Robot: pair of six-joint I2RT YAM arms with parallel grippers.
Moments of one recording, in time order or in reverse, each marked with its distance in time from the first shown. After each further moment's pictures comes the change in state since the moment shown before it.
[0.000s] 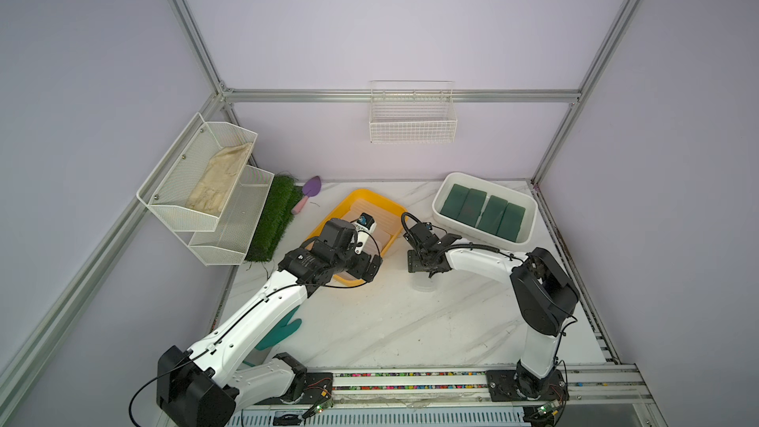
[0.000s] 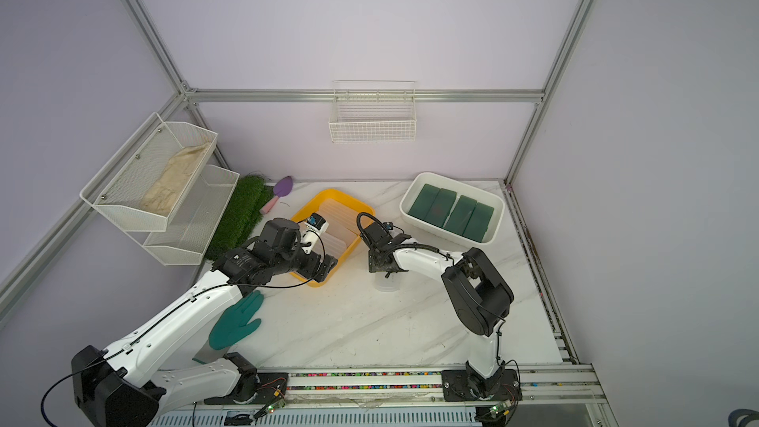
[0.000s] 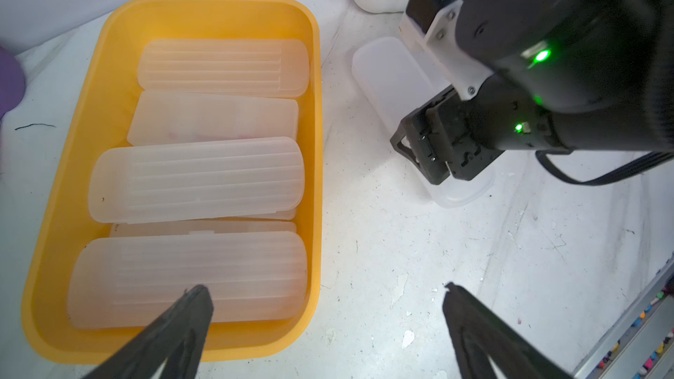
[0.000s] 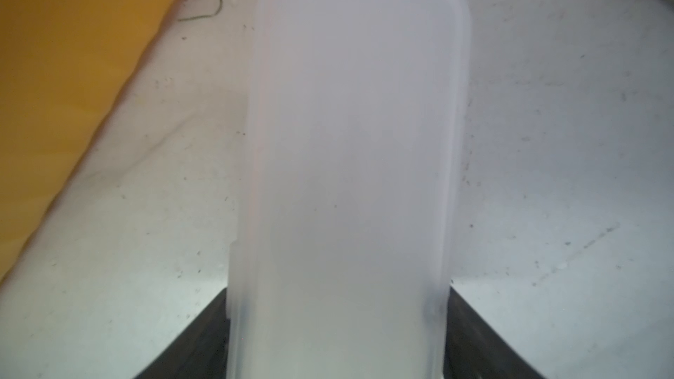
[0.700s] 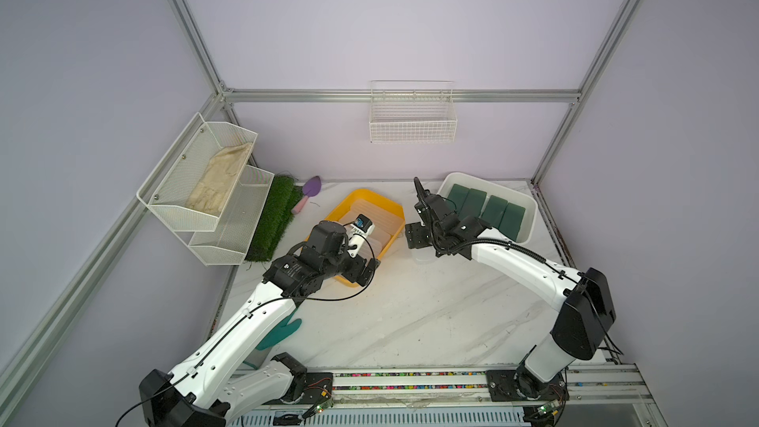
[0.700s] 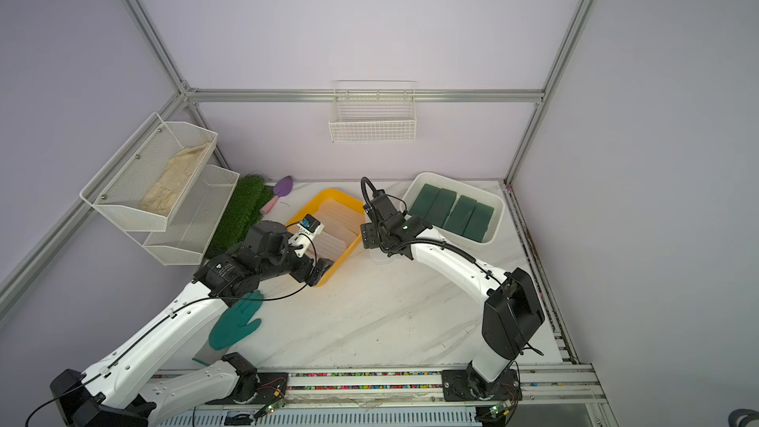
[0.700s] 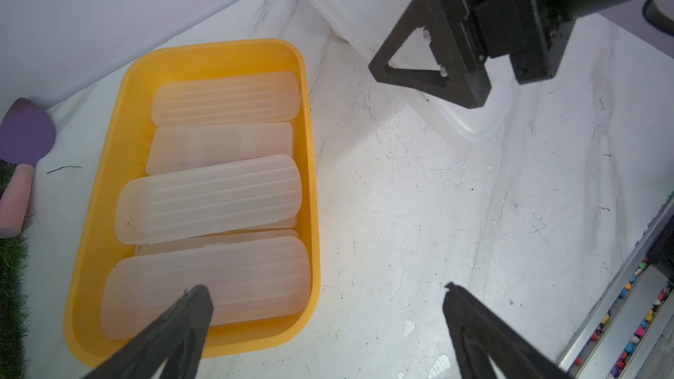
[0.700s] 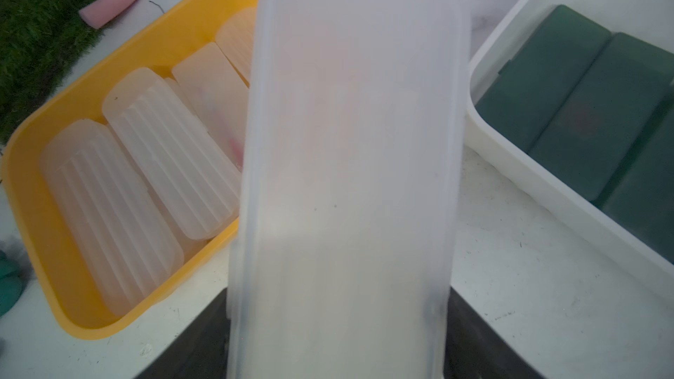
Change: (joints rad) left arm 0.000 -0.114 -0.002 -0.023 0.021 0.076; right arm 0.000 -0.164 0.197 -0.023 -0.055 -0.291
